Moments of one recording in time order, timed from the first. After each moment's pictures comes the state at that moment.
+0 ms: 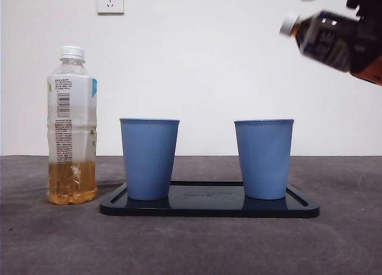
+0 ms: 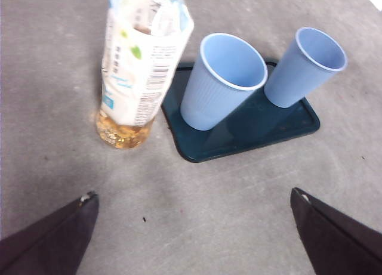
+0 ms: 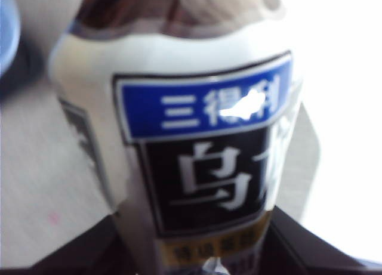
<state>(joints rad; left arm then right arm) -0.08 0.54 0.70 -0.79 0.47 -0.05 0.43 1.18 0.99 -0.50 0.50 -0.69</state>
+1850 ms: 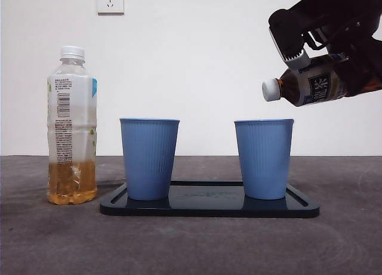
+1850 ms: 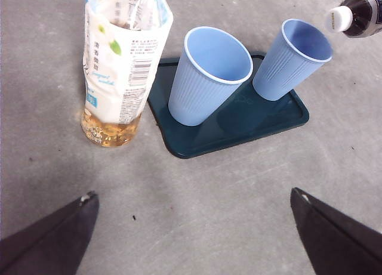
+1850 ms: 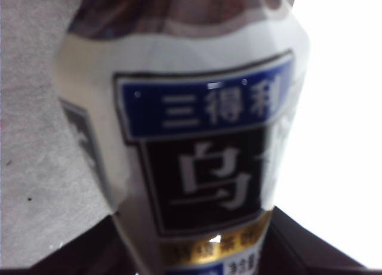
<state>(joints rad) -0.12 0.54 0.70 -0.79 0.47 -0.05 0.57 1.34 0.99 -0.49 0.76 -1.15</state>
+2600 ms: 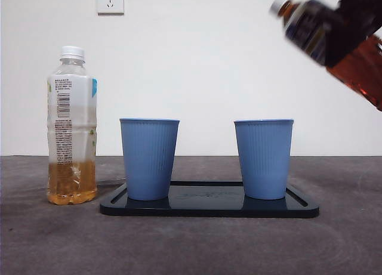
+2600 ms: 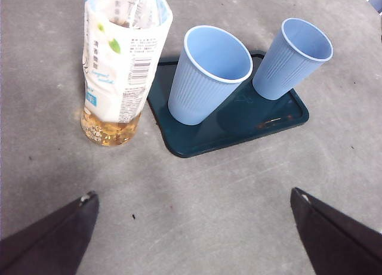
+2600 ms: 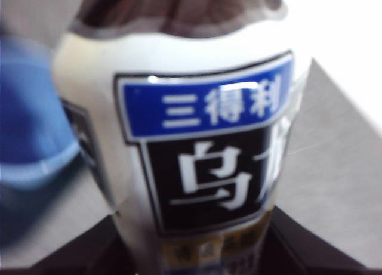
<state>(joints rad) -0.12 0.54 0.70 -0.80 0.47 -0.05 0.40 1.12 1.00 -0.50 0.25 -0.34</state>
